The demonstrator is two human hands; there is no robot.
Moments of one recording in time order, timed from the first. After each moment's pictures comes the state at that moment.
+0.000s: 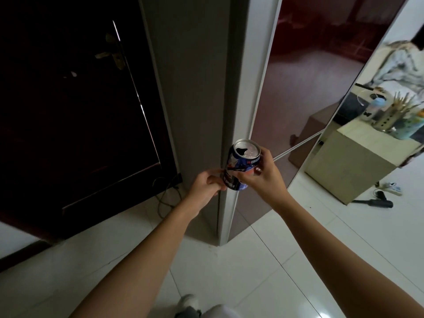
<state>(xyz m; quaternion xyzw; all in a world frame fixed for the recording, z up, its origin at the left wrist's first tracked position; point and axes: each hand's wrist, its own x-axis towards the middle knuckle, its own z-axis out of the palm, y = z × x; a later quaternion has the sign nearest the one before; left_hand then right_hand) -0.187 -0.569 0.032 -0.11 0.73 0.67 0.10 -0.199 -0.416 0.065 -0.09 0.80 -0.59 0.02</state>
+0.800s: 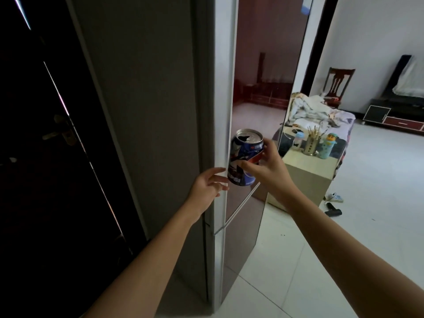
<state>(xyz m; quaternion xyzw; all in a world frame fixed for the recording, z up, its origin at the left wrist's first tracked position) -0.243 -0.573 0.128 0.12 0.72 0.67 0.09 -0.212 -0.417 0.169 -0.04 0.78 -0.59 -0.19</state>
